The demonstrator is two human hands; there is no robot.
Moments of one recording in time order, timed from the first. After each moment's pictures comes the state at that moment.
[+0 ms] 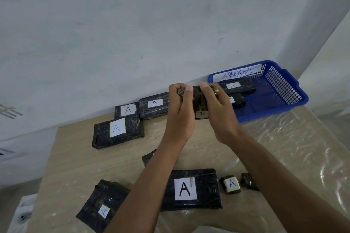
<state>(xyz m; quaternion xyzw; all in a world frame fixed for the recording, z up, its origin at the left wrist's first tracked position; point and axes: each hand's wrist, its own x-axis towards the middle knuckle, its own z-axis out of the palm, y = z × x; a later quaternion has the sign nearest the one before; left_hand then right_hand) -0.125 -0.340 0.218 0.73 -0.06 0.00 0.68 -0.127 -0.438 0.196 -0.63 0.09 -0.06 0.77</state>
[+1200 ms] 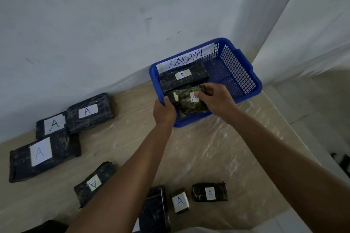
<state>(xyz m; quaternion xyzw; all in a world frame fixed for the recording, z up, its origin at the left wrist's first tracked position) 0.009 -0.520 0.019 0.82 0.21 -0.14 0.51 -0.029 -0.684 0.038 -0.81 0.23 0.05 0.55</state>
